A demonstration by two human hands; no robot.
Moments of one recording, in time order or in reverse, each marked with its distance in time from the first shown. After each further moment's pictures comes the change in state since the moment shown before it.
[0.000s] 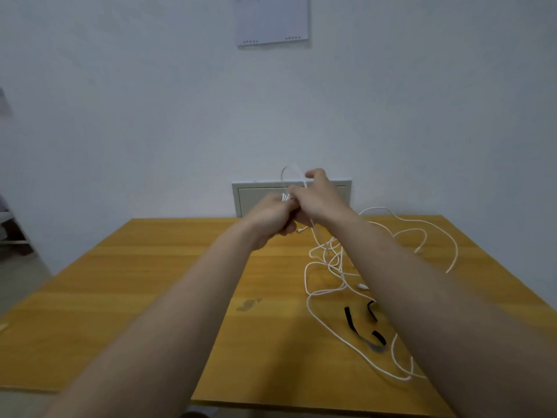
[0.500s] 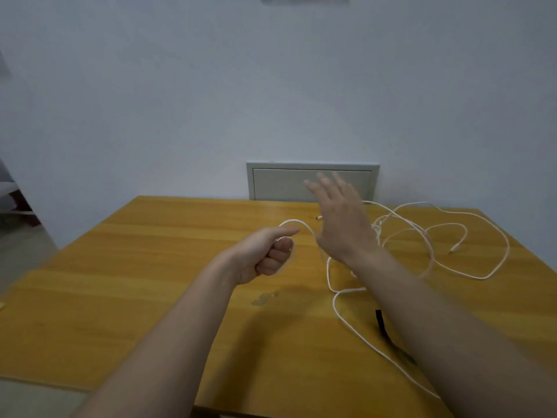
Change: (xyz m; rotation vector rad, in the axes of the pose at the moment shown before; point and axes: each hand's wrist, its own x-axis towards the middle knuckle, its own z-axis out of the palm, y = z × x) left_hand 0.012 -0.119 -0.042 -0.268 -0.214 -0.362; right_hand 0.007 0.073 0.053 -0.783 0.125 -0.528
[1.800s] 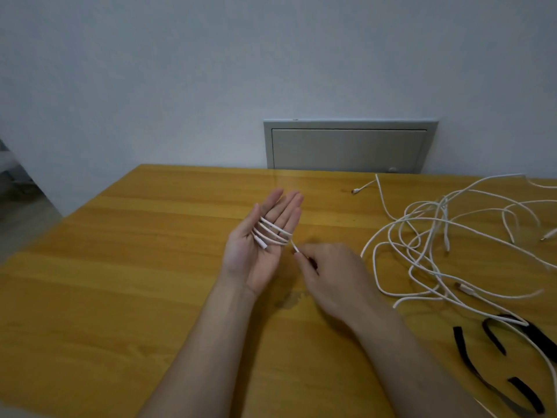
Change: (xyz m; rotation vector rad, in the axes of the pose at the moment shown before) left_hand 0.048 -0.068 -0.047 -1.120 -0.076 0.505; right_hand -0.041 -0.050 0.110 0.365 -0.206 0.082
